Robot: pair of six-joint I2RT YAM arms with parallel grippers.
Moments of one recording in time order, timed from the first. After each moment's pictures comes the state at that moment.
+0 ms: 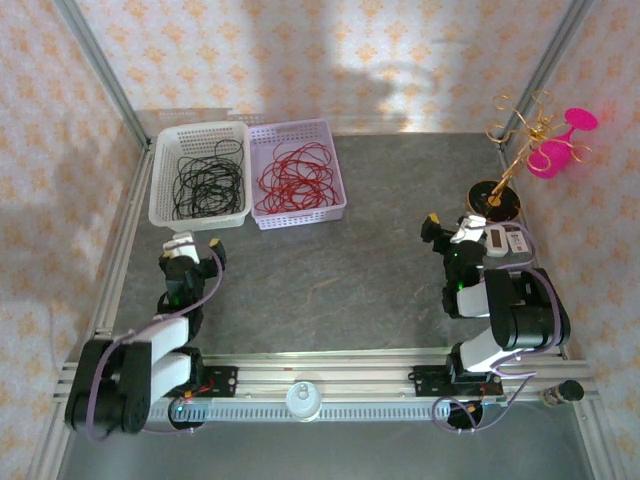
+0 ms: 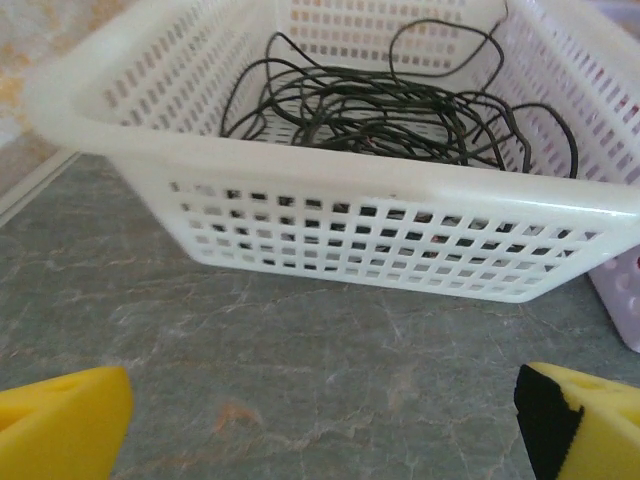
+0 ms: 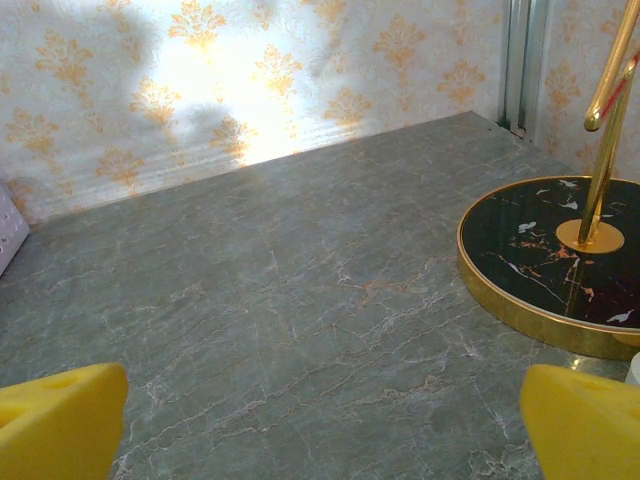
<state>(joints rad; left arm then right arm) 0.02 1.14 0.12 0.67 -0.23 -0.15 0.00 1.52 0.21 1.16 0.12 0.21</state>
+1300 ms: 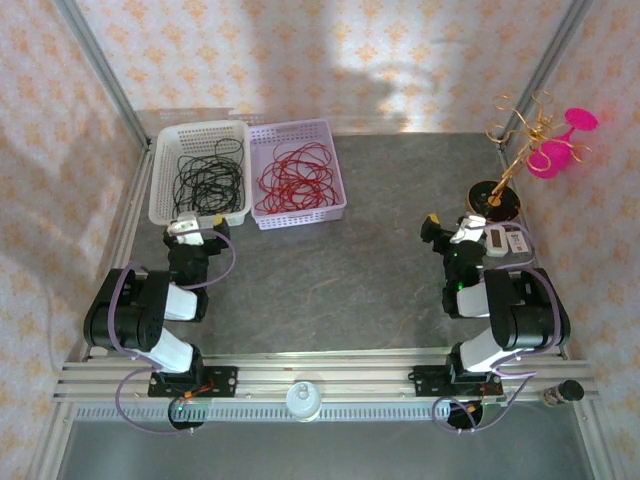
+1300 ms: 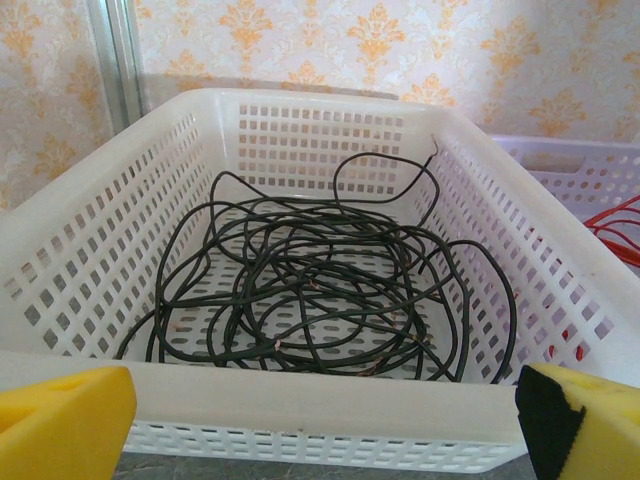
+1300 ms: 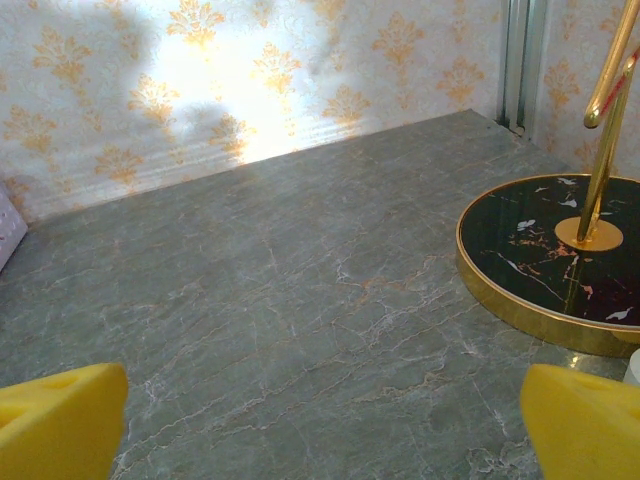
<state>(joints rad) 0.03 1.53 0.20 1.24 -0.17 -0.10 0.01 1.52 0.21 1.16 0.12 0.21</state>
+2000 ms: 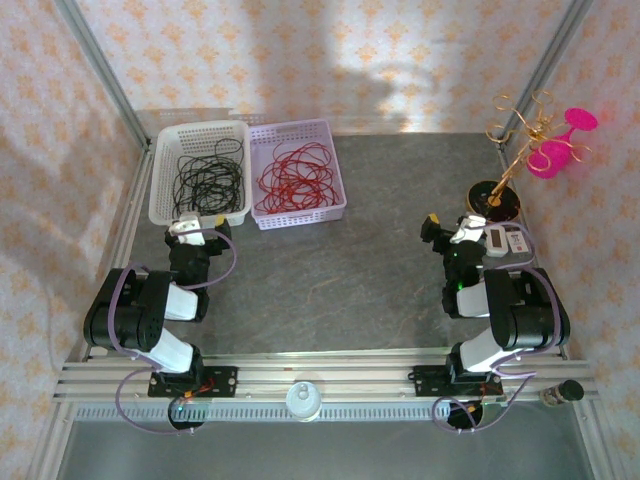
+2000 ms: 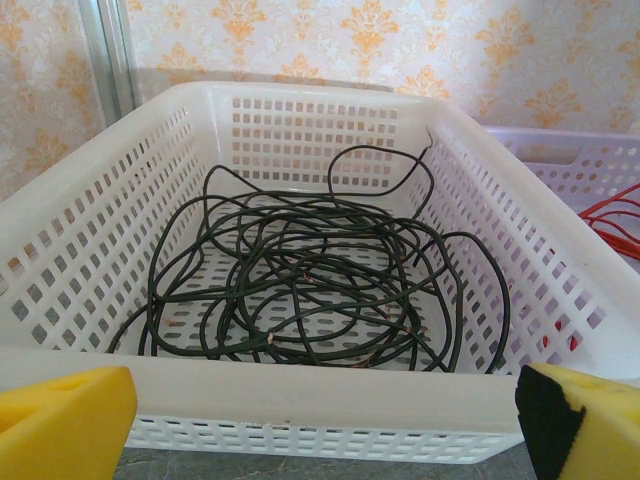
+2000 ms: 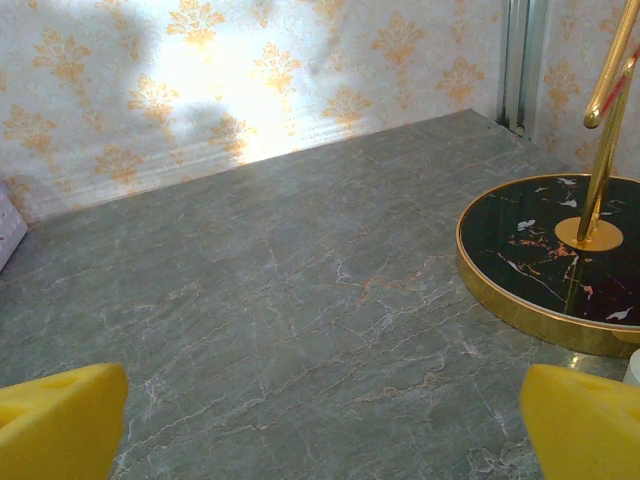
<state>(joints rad) 0.02 1.53 0.20 1.23 -0.17 -0.10 0.01 1.52 0.21 1.16 0.12 0.21</state>
